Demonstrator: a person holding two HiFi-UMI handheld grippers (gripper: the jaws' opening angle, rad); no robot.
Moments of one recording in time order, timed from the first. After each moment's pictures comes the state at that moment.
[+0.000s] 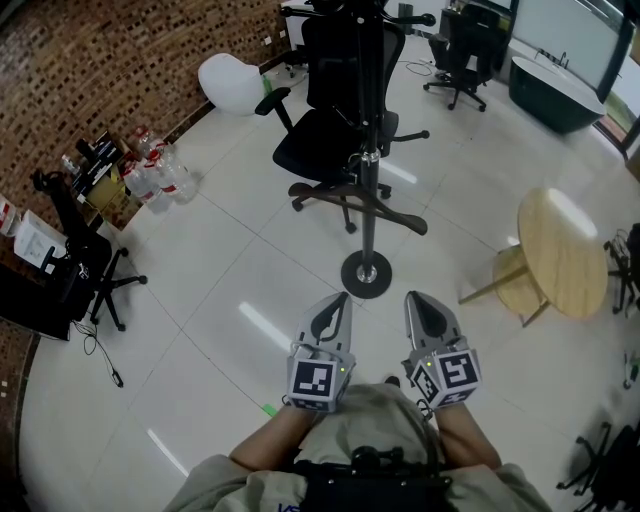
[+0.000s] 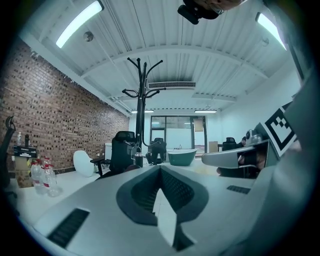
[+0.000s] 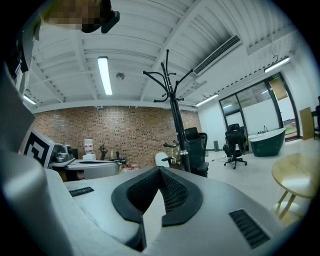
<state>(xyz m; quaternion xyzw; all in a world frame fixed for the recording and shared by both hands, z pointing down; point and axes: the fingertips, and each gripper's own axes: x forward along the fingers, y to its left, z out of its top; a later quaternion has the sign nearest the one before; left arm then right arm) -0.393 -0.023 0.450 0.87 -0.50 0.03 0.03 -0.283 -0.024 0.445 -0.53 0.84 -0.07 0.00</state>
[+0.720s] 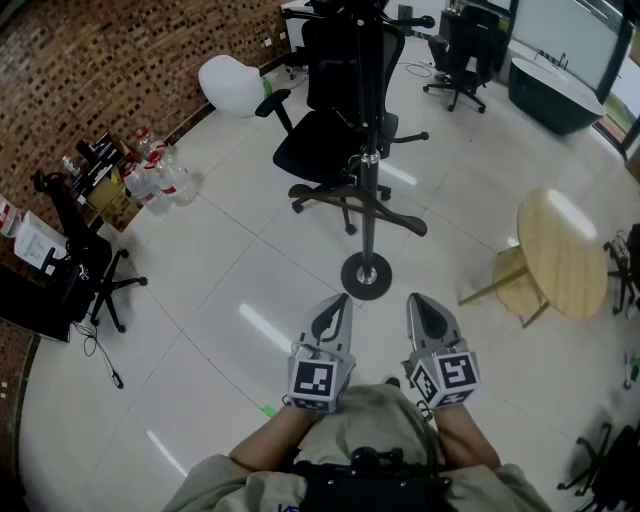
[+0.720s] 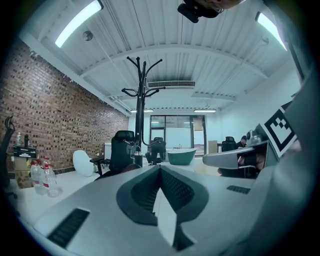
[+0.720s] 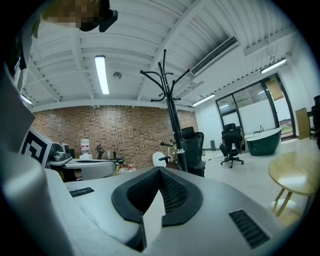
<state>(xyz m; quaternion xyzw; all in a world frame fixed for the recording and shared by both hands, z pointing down) -0.393 -0.018 0.452 0.87 -0.50 0.04 0.03 -0.278 -0.019 0.449 -0.55 0.83 -0.07 0.00</state>
